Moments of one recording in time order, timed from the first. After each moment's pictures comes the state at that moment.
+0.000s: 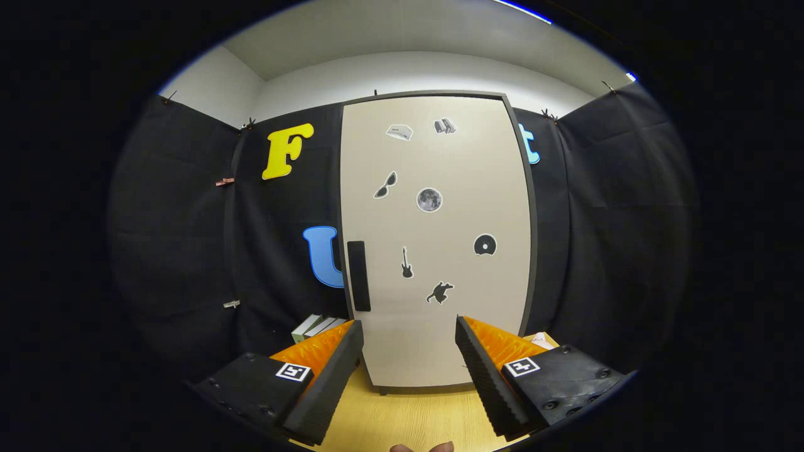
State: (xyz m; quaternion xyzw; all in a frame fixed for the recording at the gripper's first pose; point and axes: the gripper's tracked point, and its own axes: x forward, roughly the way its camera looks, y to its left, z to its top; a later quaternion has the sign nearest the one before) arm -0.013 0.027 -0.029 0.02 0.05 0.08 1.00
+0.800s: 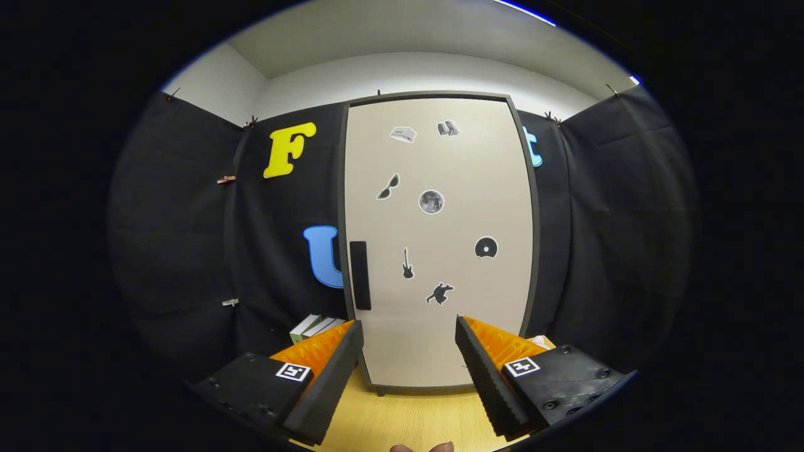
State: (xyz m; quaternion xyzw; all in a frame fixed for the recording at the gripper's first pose) arm -0.009 0.029 -0.028 0.01 0.04 0.08 1.00
